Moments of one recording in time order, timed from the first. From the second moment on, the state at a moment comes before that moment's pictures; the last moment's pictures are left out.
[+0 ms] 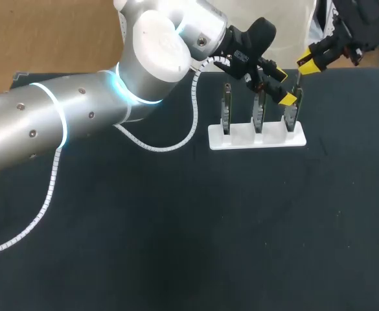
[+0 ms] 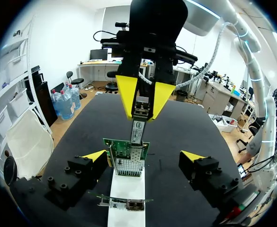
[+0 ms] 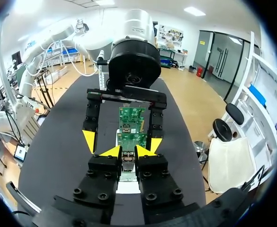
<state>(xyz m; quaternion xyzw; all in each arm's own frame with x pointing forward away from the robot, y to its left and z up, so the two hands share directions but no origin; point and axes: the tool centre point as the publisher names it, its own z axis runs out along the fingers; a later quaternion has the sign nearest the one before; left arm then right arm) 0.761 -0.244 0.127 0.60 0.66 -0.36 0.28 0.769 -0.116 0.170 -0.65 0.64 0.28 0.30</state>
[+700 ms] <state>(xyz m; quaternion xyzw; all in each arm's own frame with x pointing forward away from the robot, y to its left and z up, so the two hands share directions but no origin) 0.761 -0.244 0.127 0.60 0.66 -0.36 0.28 0.770 -0.115 0.172 -0.65 0.63 0.28 0.31</state>
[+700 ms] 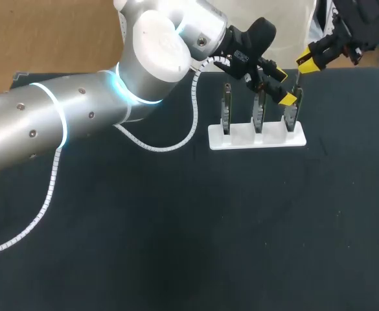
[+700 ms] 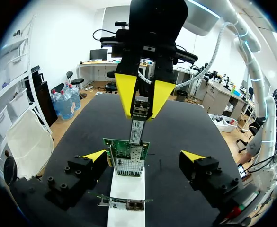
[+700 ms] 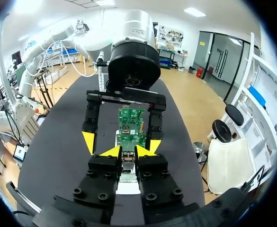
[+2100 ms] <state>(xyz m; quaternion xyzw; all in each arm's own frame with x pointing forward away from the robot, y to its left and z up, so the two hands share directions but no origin) 0.761 -0.244 0.127 0.60 0.66 -0.36 0.28 0.768 -0.115 0.174 -0.65 0.64 0.28 0.30</state>
